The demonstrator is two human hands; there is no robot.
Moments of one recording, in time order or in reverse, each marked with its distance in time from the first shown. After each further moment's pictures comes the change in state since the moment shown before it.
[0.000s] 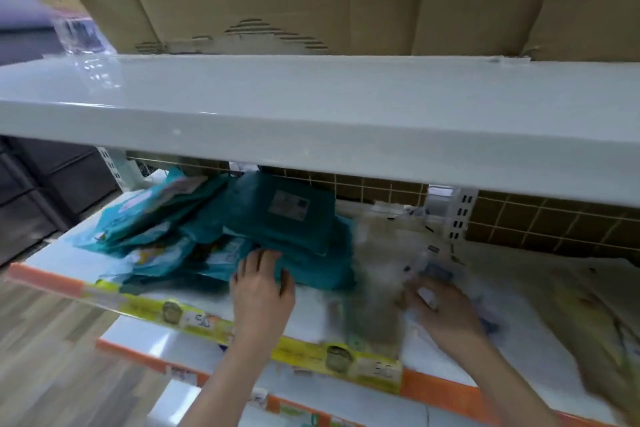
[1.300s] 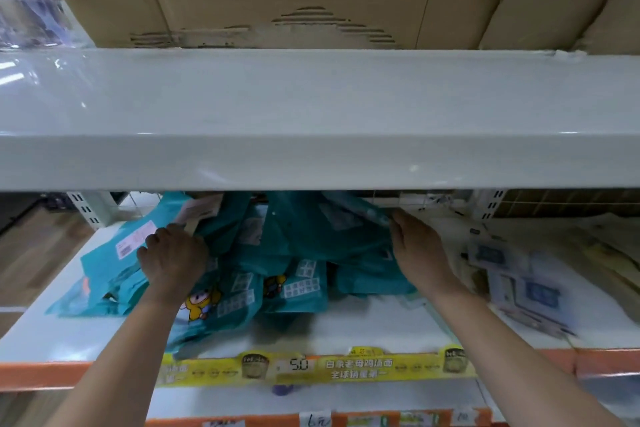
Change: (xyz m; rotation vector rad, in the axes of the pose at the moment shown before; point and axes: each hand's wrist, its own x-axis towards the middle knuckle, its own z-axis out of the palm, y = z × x) left_hand 0.197 -0.233 -0.031 0.371 -0.316 -0.115; right_hand 0.074 -0.180 0.099 -0.255 0.442 -0.098
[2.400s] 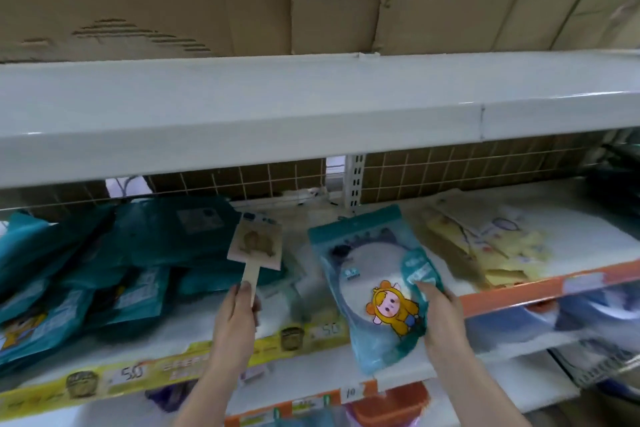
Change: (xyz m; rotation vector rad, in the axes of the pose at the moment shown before) left_hand -0.248 0.236 0.013 -1.310 -0.463 -0.039; right_hand -0.149 0.210 -0.121 1.120 0.348 1.147
